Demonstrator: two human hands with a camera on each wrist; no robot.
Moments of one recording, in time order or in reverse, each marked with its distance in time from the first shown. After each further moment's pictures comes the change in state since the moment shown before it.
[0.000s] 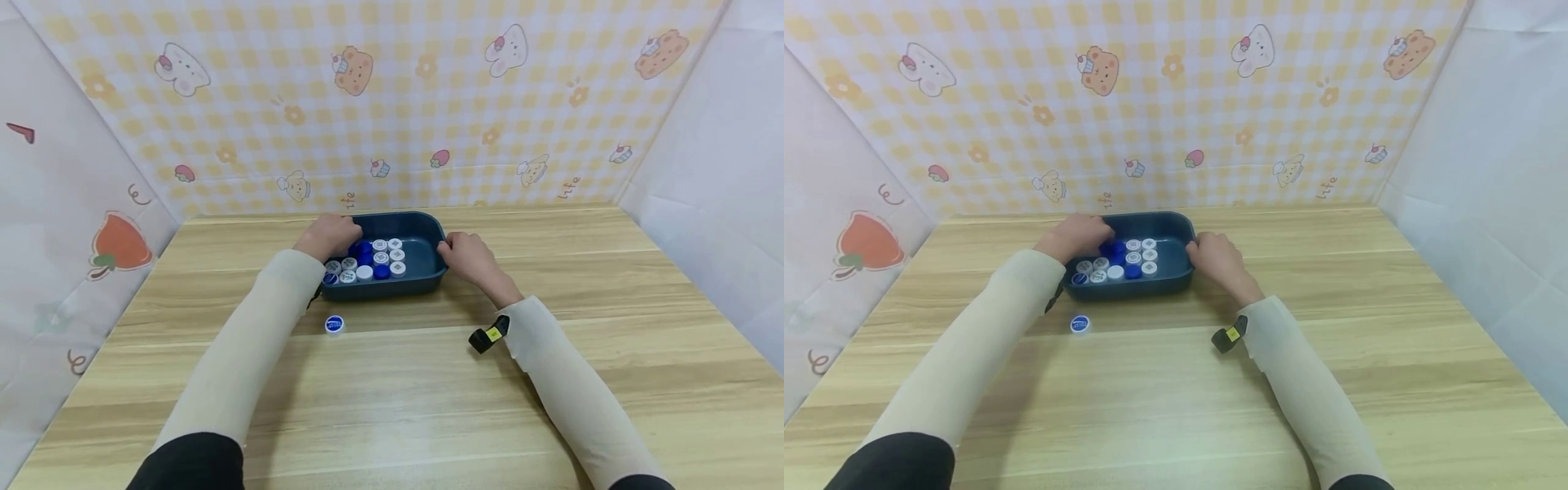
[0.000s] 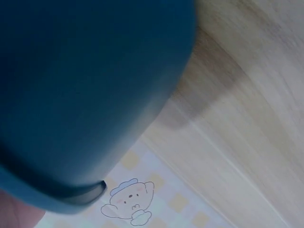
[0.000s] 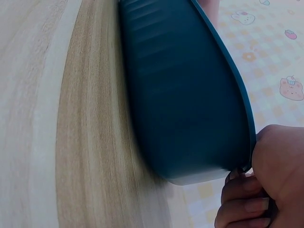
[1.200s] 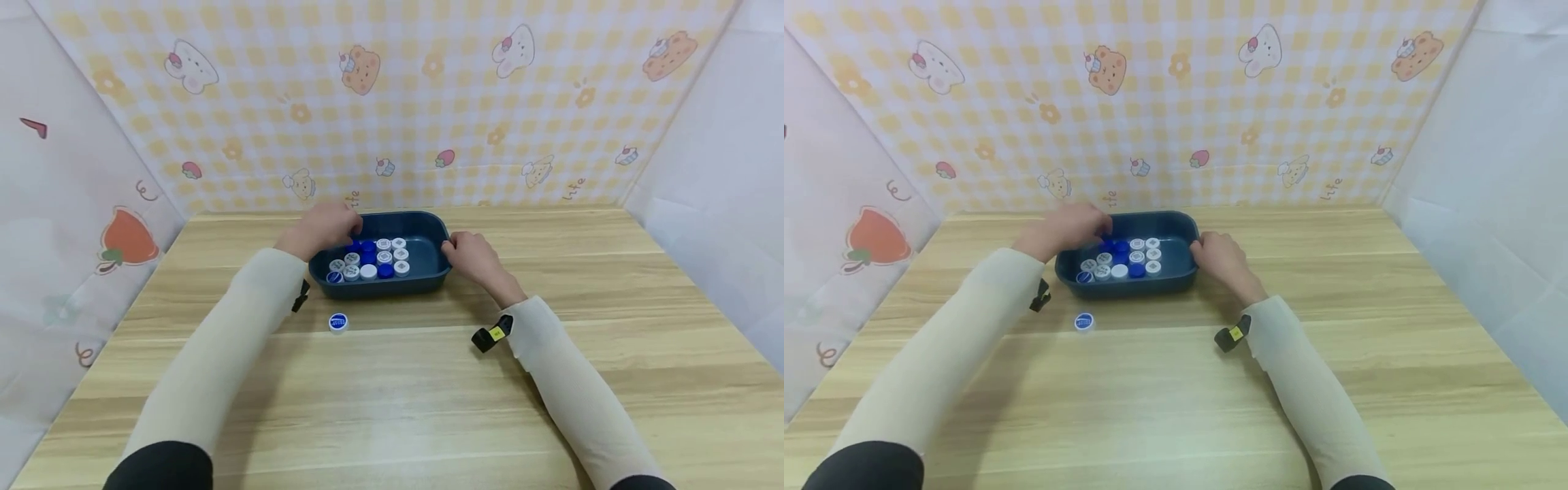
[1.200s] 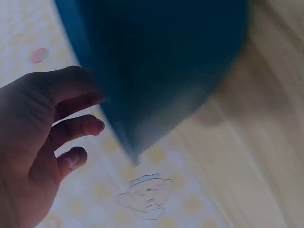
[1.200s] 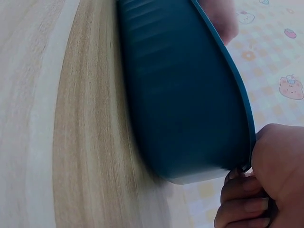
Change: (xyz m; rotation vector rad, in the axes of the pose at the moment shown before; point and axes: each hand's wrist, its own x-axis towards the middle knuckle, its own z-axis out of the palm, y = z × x) left_hand -0.029 -0.008 -0.023 -0.191 0.120 -0.007; right_hand 0.001 -0.001 0.000 0.016 -0.024 0.012
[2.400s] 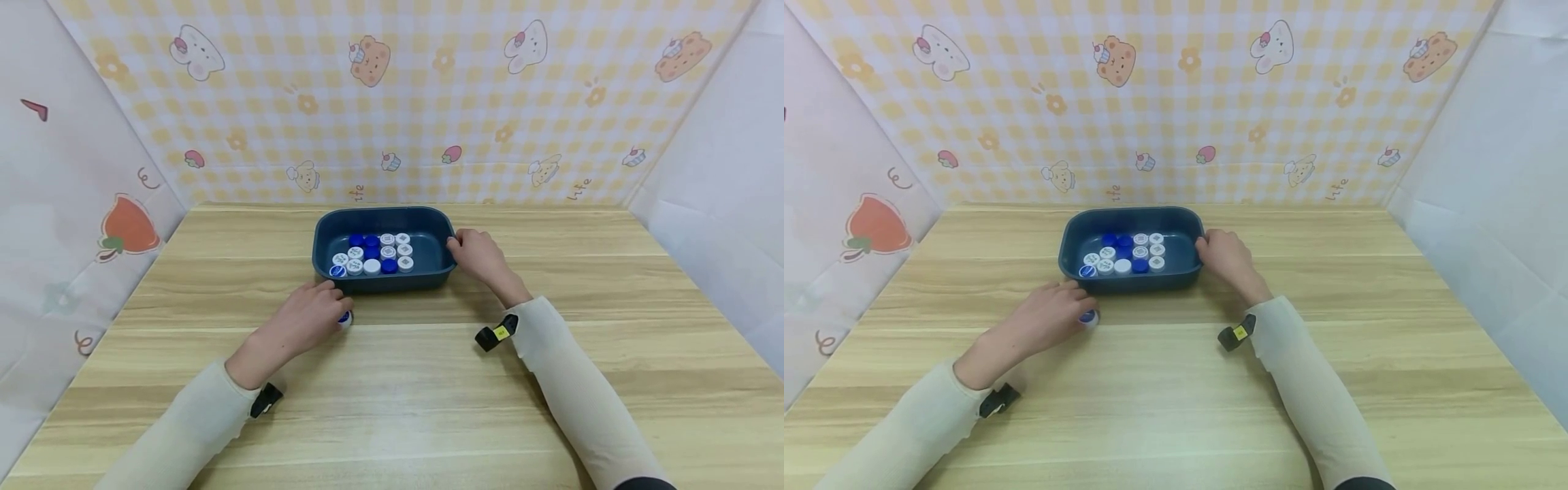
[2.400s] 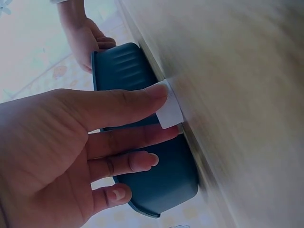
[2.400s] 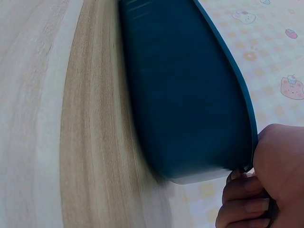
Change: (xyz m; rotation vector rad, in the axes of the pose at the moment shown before) left_hand -0.129 0.063 0.058 0.082 0.189 0.137; right_hand -0.001 -0.001 -0.001 -0.009 -0.002 0.005
